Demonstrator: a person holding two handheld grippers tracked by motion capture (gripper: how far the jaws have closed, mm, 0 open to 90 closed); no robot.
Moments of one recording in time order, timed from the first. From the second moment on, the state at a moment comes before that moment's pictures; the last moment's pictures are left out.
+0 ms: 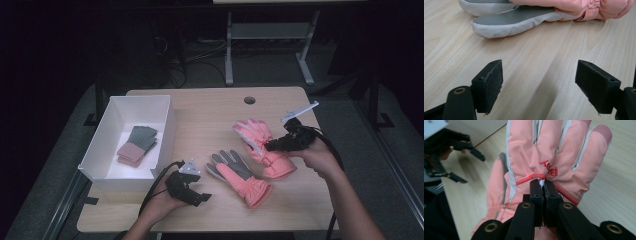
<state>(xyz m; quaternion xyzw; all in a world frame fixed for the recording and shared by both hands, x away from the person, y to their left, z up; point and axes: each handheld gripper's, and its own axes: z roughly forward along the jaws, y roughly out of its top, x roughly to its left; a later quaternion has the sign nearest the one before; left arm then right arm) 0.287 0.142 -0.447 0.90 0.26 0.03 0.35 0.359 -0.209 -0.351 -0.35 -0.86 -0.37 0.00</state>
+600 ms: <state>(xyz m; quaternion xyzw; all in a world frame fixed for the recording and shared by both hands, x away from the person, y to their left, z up) 0.285 0.141 -0.447 0.90 0.26 0.03 0.35 0.337 -0.155 -0.366 -0.29 -0.89 -0.34 0.05</state>
